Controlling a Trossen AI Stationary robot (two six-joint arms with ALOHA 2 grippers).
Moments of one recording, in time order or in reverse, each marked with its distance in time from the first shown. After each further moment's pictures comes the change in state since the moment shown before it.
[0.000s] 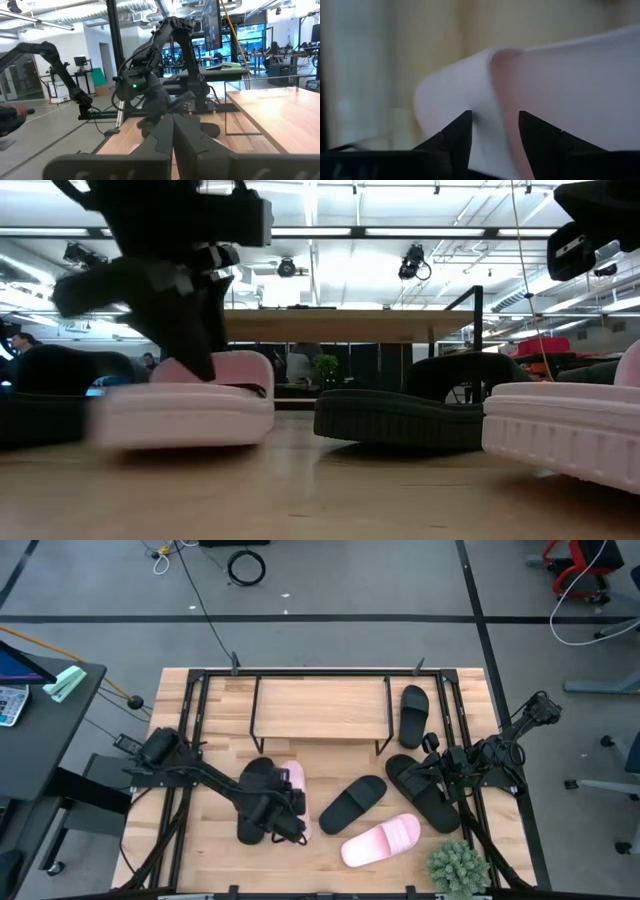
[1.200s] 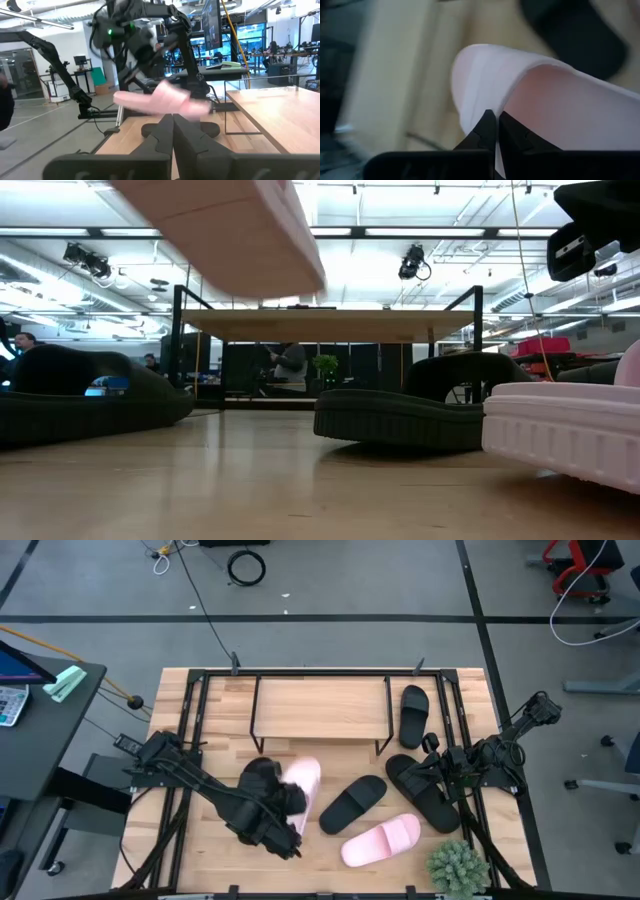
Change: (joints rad) left arm -0.066 0.001 0.567 -0.580 -0.170 -0.268; right arm 0.000 0.000 0.000 -0.004 0.000 0.000
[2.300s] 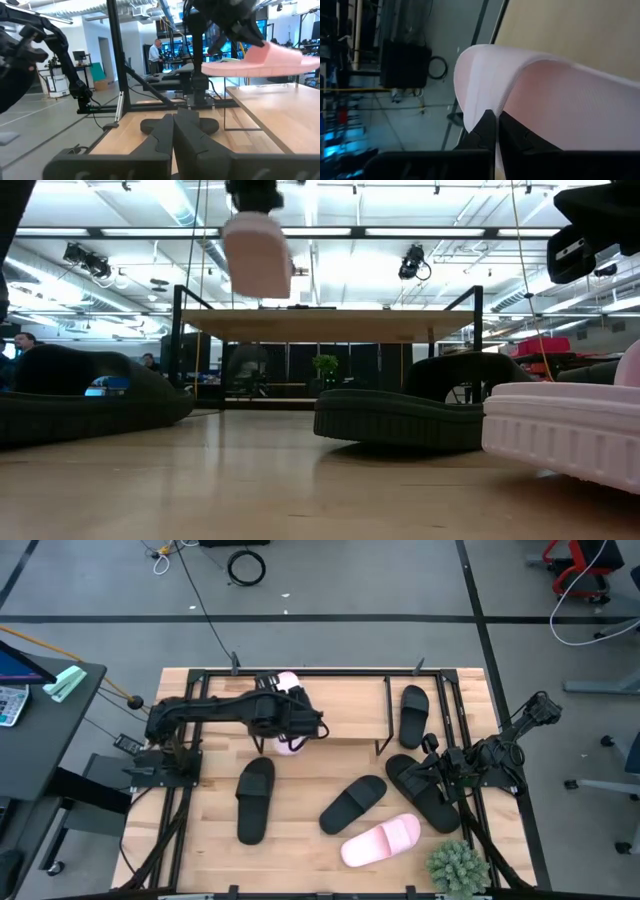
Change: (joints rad) left arm 0.561 -0.070 0.049 -0.125 -0.085 0.383; right arm 0.000 0.003 0.000 -0.023 0.000 0.000
